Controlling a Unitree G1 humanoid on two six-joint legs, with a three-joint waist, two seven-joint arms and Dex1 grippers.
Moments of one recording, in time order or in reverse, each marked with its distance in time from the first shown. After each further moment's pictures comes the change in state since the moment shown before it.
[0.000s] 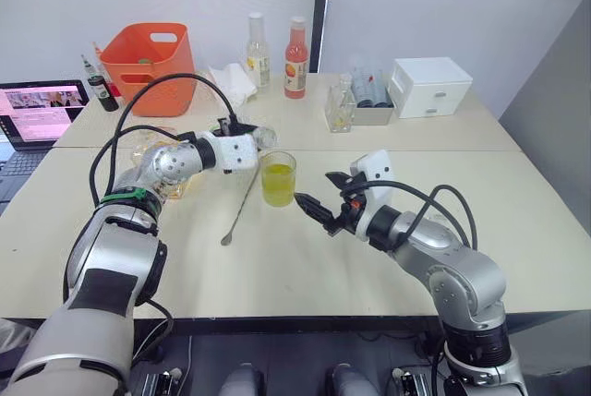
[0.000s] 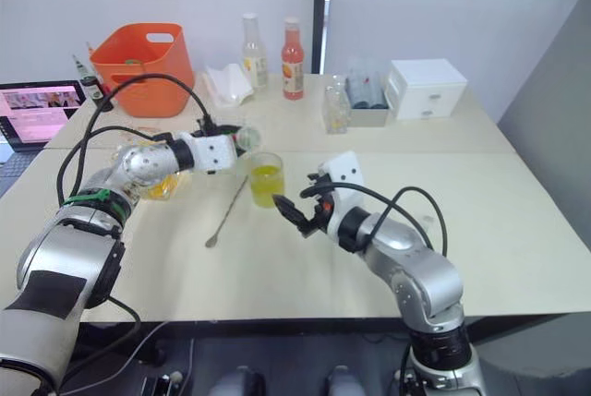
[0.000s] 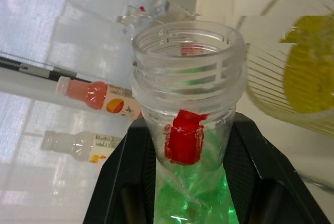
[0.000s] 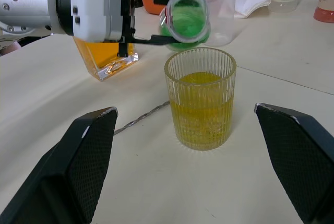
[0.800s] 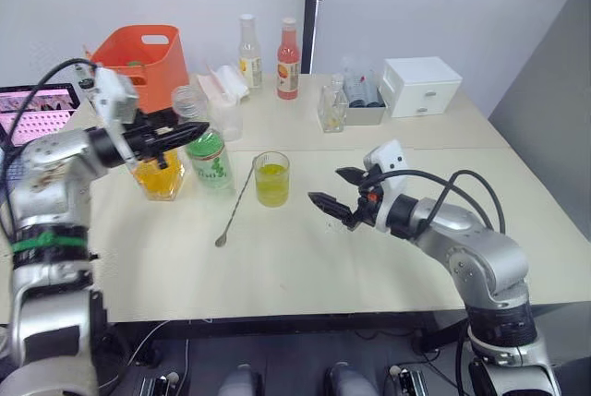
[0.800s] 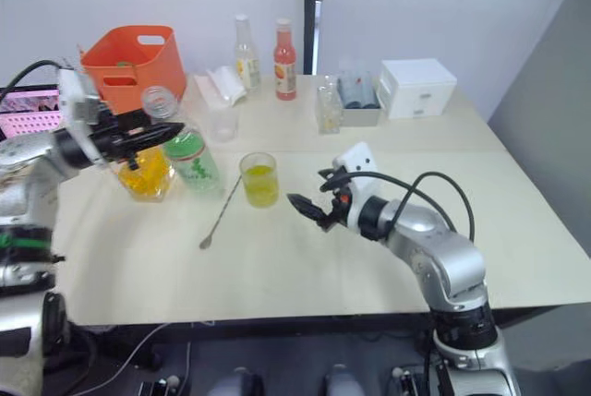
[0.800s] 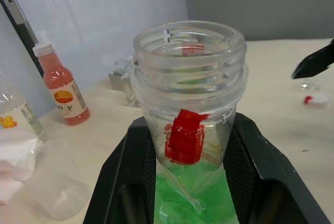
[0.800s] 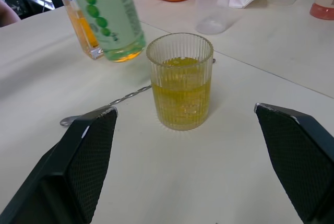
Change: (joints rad) left arm 0.469 0.239 0.516 -1.000 -0.882 1.197 -0.703; right arm -0.082 -0.168 -0.035 0.127 0.026 -0.031 0.179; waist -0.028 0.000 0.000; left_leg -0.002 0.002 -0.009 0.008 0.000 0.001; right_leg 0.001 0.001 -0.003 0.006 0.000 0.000
